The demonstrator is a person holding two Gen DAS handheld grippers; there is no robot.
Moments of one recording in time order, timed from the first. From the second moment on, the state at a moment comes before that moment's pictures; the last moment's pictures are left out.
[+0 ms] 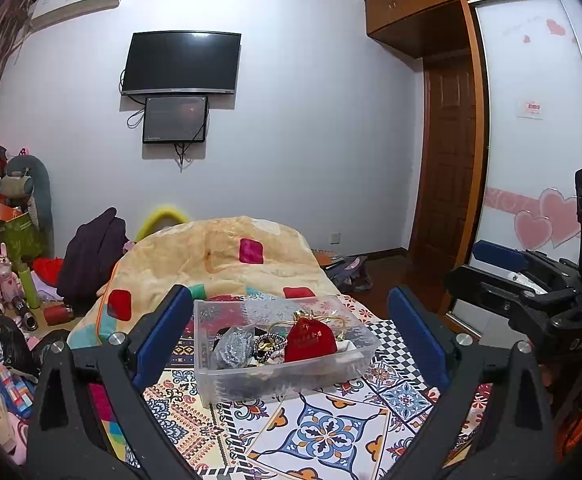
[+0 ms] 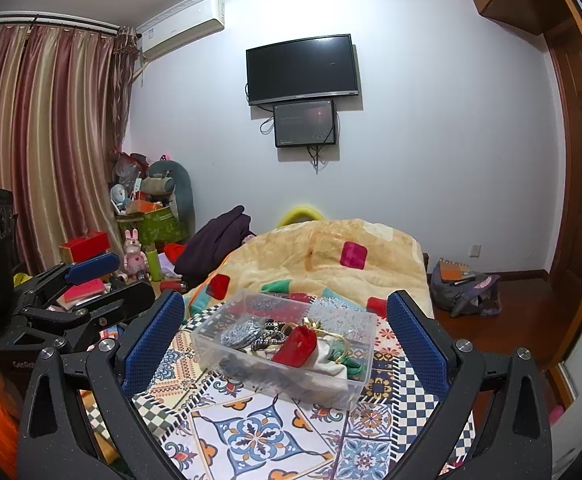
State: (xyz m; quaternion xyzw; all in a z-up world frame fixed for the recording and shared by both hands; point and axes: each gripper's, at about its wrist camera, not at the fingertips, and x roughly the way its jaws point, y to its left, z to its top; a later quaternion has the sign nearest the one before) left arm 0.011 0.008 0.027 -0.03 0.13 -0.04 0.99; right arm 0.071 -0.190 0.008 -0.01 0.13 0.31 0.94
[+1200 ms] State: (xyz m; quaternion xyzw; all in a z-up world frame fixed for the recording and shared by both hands) left arm 0.009 0.010 0.027 -0.03 0.13 -0.04 0.99; right arm 0.071 -0.190 0.009 -0.01 0.13 0.31 0.94
